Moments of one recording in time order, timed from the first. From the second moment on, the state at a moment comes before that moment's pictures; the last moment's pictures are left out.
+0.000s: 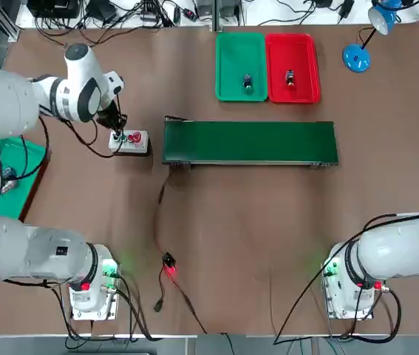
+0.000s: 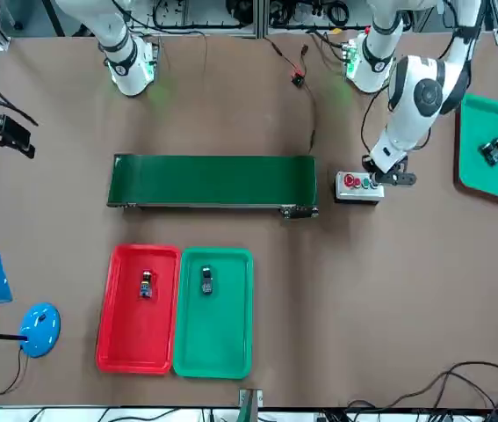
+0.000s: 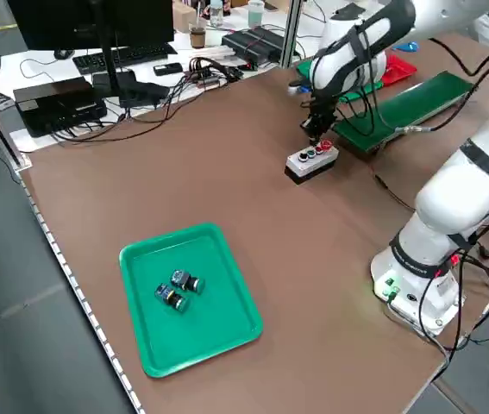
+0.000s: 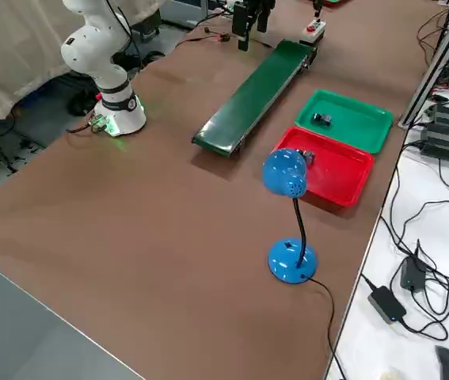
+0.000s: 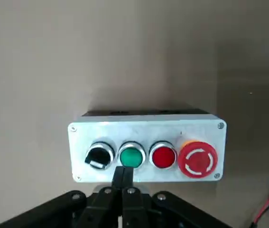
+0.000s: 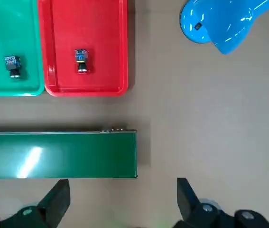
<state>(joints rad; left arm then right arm) -0.05 -0.06 -0.17 -2.58 -0.02 2.49 -0.13 0.06 0.05 -0.07 -1.43 0.01 1.43 0.01</state>
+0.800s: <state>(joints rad) -0.05 0.01 -0.19 -2.58 -0.02 2.54 -0.16 0.06 0.05 -0.07 -1.43 0.01 1.43 0.01</state>
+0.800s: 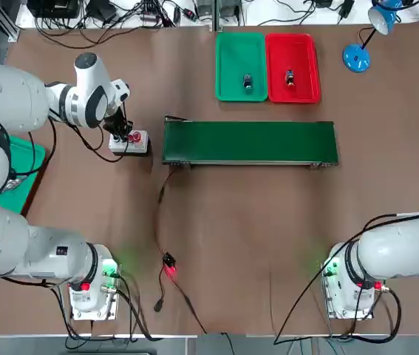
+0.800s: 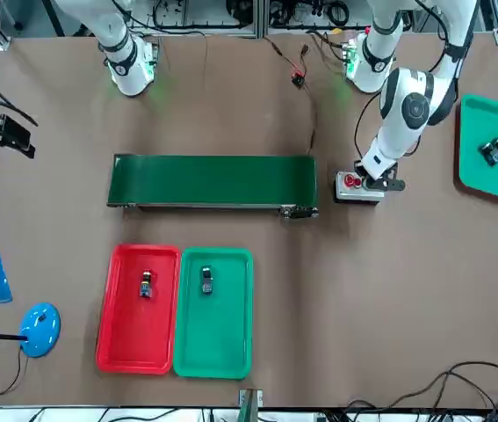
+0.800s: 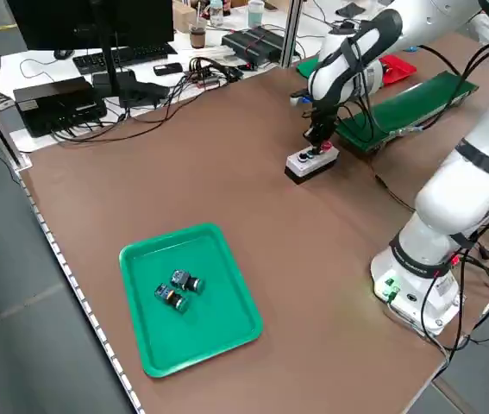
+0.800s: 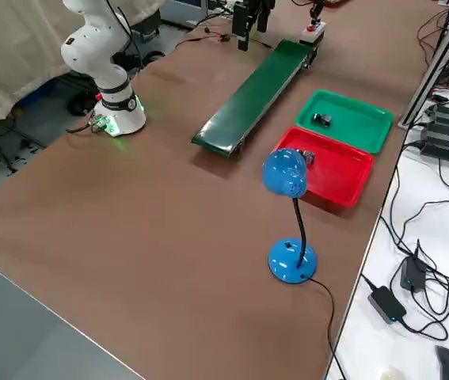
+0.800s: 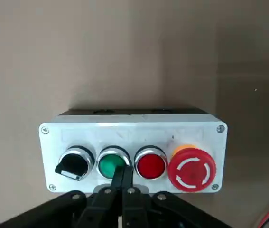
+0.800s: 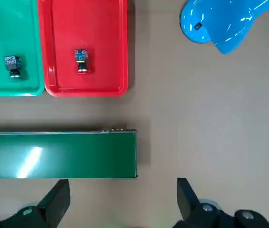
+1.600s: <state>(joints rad) -0.05 0.01 -0.19 -2.58 -0.02 2.55 -0.16 0.06 0.05 -0.07 -1.43 0.01 1.43 0.01</state>
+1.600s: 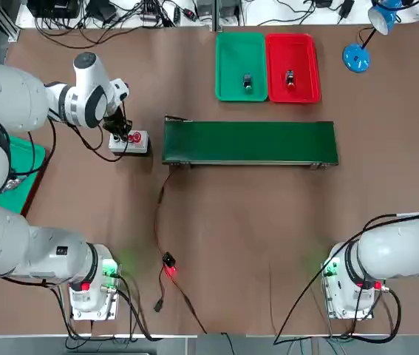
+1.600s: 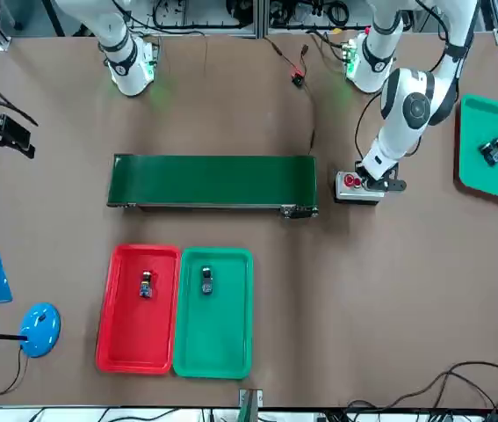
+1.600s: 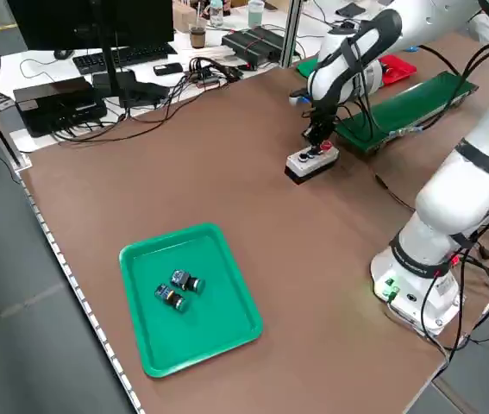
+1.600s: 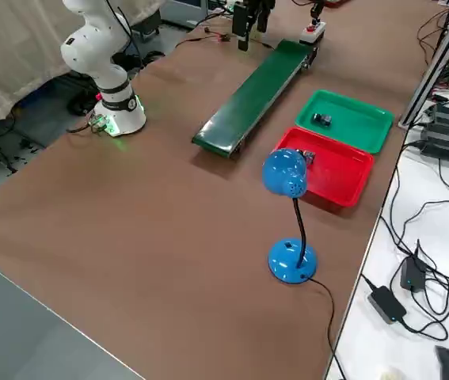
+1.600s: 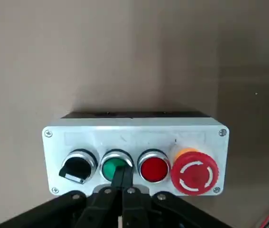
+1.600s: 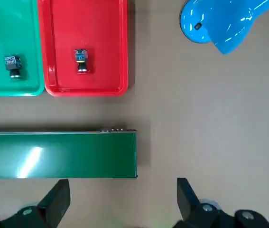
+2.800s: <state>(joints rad) -0.03 0.03 -0.19 -2.55 -0.02 2.53 -0.16 0.06 0.05 -0.07 -1.43 0.01 1.43 0.01</state>
